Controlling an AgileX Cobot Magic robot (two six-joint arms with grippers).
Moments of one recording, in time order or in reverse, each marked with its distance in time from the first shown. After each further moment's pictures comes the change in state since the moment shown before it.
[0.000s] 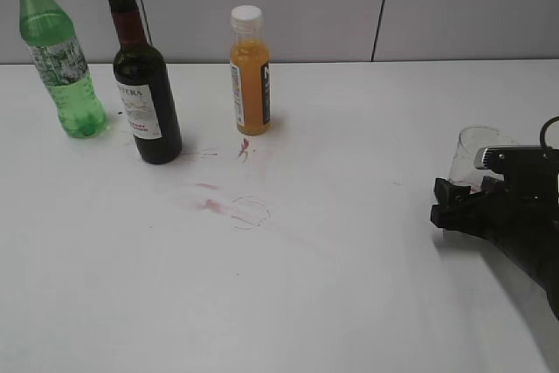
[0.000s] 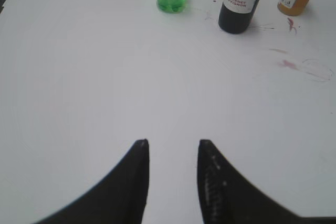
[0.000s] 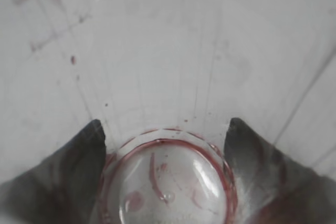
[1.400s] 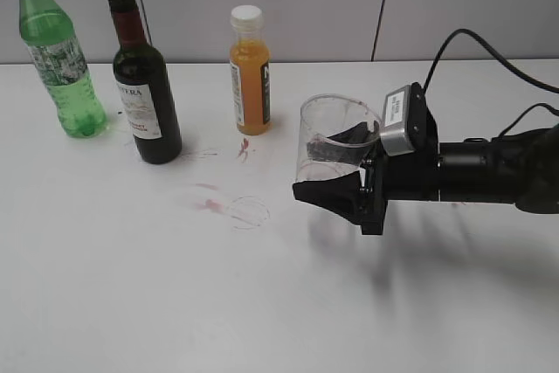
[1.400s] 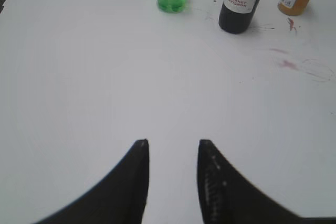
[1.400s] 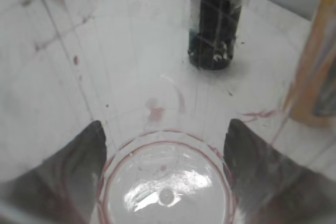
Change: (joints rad) left arm 0.000 0.000 0.000 0.000 0.000 0.000; right arm 0.006 -0.071 -0.394 -1.315 0.038 0.325
